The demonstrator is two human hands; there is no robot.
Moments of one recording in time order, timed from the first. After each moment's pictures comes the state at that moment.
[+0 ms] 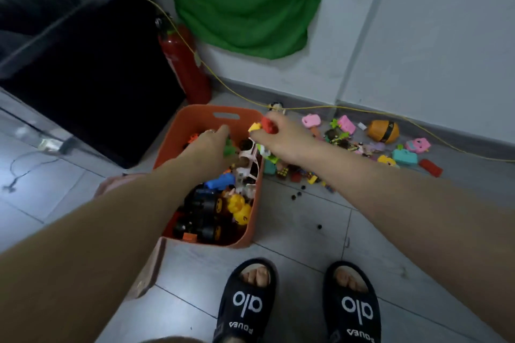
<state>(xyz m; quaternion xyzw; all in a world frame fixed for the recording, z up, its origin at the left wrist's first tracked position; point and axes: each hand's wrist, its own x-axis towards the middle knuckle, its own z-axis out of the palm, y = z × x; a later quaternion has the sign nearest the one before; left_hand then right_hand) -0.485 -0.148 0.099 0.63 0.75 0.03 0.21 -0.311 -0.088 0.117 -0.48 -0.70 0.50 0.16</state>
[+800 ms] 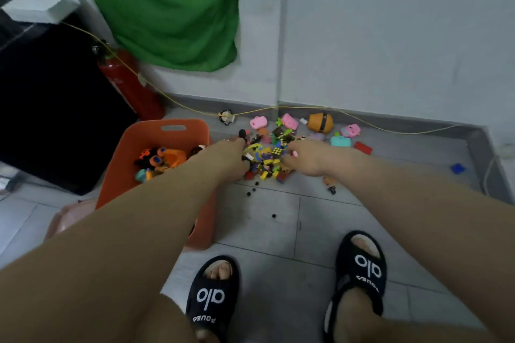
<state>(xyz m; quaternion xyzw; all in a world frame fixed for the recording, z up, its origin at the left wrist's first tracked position) -0.333 -0.128 0.127 0.68 0.69 -0.12 0.22 -0.137 -0.098 0.126 -0.55 -0.78 0.27 -0.14</state>
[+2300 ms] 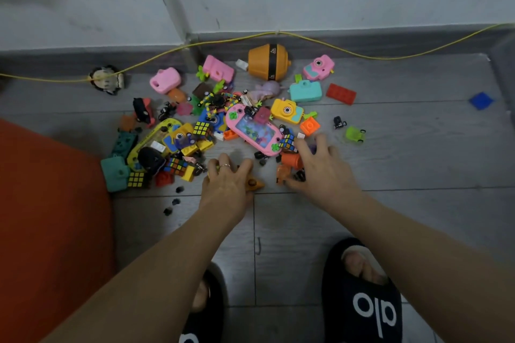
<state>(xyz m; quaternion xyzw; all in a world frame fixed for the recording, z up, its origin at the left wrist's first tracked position) -0.196 -0.051 -0.183 0.74 0.64 -0.08 0.19 0.003 -0.048 -0.170 -0.69 -0.70 0.15 -0.05</state>
